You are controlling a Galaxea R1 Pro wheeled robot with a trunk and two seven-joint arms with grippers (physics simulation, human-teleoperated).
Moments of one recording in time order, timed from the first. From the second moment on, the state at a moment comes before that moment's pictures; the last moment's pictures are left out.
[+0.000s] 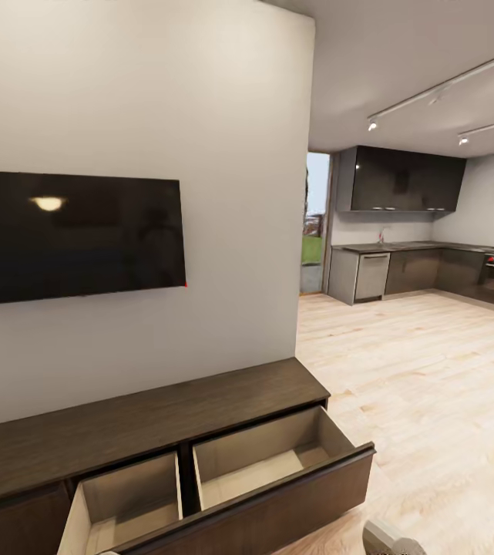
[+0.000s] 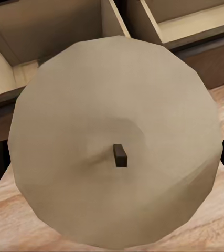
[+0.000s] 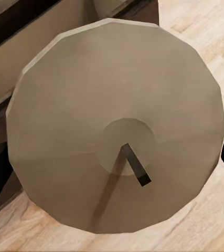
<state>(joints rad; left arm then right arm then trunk) 0.28 0.11 0.03 -1.50 0.08 0.58 -0.04 0.13 -0.02 -0.30 -1.15 -0.23 0.24 0.11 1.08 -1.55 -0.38</state>
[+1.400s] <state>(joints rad) 0.28 0.11 0.03 -1.46 0.08 0.54 -0.04 0.13 -0.02 -0.30 -1.15 -0.23 0.22 0.11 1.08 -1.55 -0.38</state>
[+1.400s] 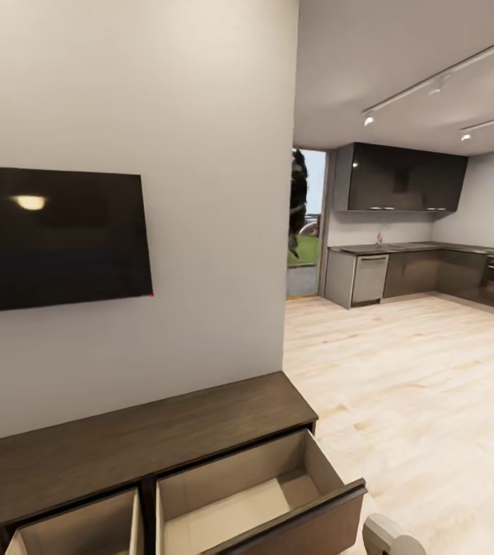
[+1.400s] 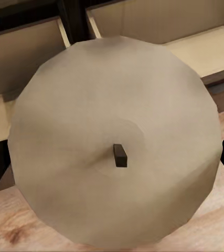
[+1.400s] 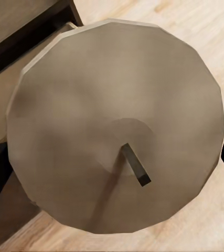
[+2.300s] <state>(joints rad) 0.28 0.11 0.03 -1.46 0.08 0.52 -0.04 0.13 -0.02 -0.30 -1.15 -0.23 0.22 0.12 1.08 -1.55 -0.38</state>
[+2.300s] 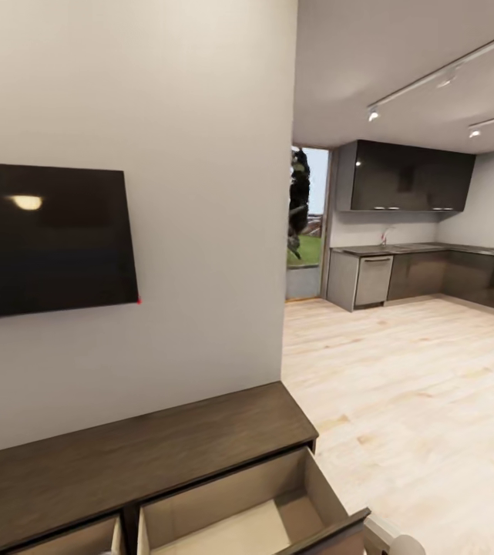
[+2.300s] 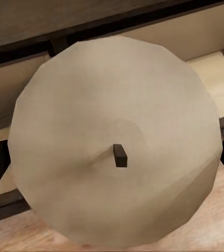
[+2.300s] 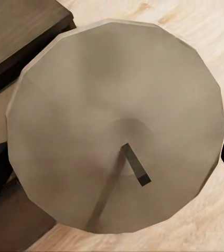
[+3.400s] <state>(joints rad) 0.28 0.10 0.03 -1.46 0.08 0.52 -0.04 0.13 -0.02 -0.29 -1.15 -0.23 0.22 0.12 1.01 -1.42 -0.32</state>
